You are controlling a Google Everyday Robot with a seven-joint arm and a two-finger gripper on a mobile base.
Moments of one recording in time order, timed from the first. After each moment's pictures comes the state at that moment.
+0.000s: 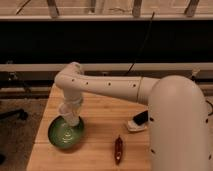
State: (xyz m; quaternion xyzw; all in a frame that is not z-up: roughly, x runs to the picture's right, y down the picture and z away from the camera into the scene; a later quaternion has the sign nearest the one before) arm -0.157 0.128 0.754 -0.29 -0.24 -0.47 0.80
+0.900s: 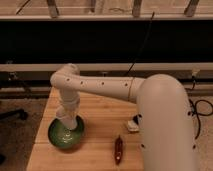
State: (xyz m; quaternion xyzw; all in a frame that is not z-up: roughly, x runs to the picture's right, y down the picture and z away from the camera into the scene) arm -0.174 0.145 0.761 -0.32 -0.26 -0.51 0.76
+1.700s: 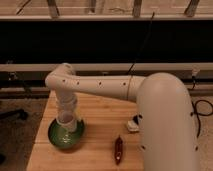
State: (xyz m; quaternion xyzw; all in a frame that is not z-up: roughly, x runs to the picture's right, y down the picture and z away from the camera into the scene) arm -0.177 0.137 0.743 -0.30 -0.25 -0.52 0.76
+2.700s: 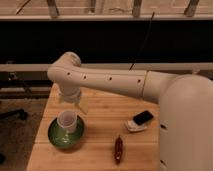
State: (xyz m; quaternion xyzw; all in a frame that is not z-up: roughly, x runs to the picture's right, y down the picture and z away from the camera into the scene) arm -0.157 0.089 0.701 -0.25 -0.22 -0.51 0.79
